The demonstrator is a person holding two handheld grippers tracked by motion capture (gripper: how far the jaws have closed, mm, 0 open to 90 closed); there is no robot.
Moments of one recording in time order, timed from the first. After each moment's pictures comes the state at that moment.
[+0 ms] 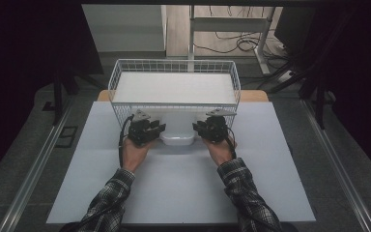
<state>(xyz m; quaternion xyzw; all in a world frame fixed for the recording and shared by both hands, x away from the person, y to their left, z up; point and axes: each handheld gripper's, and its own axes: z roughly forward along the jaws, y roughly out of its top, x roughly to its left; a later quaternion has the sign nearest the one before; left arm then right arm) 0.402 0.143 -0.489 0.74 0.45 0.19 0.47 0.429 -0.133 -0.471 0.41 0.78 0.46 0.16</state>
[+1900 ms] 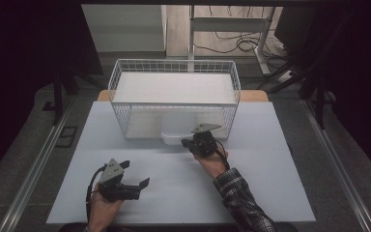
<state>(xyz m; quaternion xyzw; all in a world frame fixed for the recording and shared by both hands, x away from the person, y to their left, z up) 0.237 0.187 -0.518 0.75 0.41 0.18 0.48 0.397 -0.104 -0.500 0.31 0.84 0.44 0.10</state>
